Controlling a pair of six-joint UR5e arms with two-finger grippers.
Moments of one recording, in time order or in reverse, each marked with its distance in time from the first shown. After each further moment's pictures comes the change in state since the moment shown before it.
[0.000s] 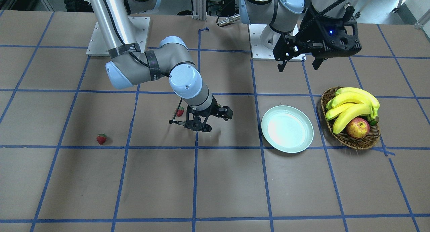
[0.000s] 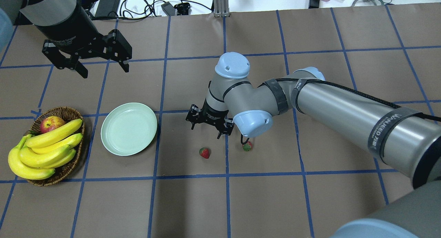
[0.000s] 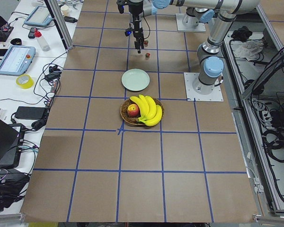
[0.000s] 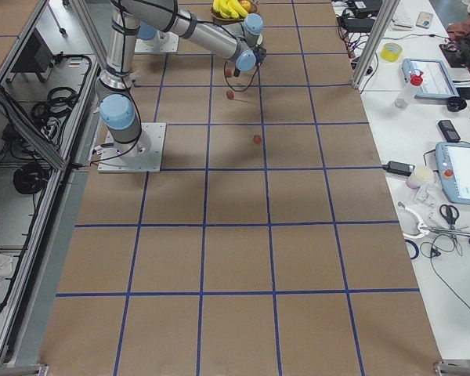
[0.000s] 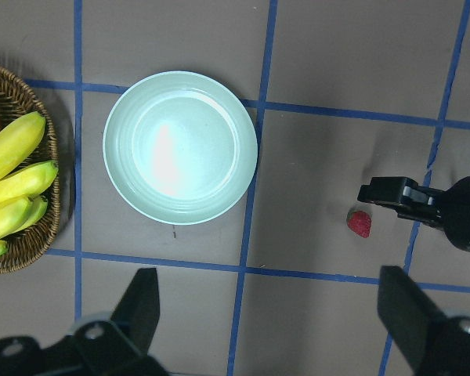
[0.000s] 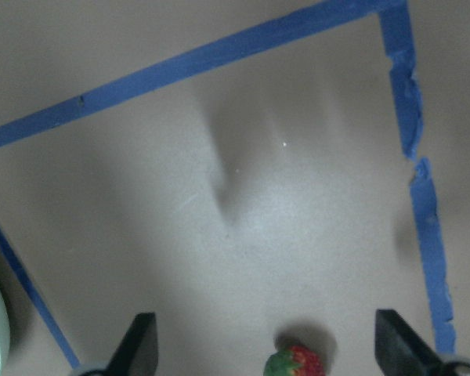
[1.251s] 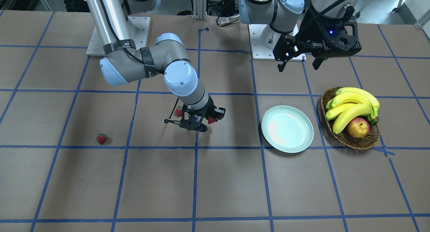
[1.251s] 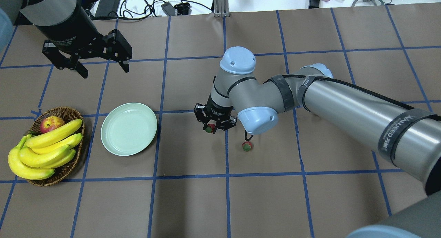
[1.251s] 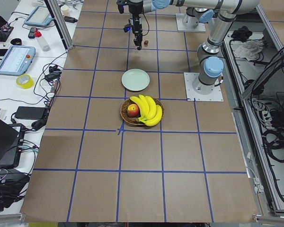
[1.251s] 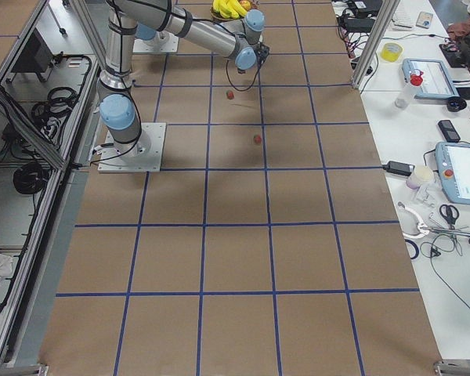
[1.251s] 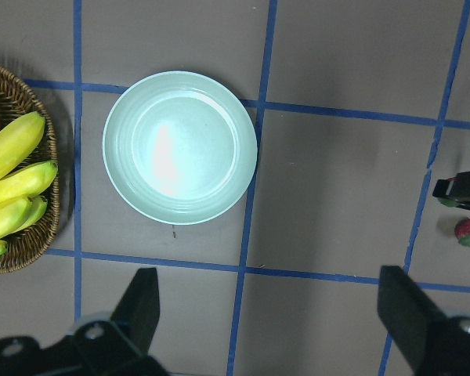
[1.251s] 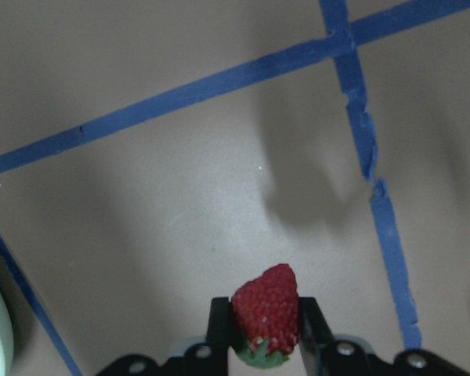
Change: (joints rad) left arm 0.000 0.000 -0.001 0.001 0.000 0.001; right arm -0.013 -0.006 0.003 0.004 0.013 0.000
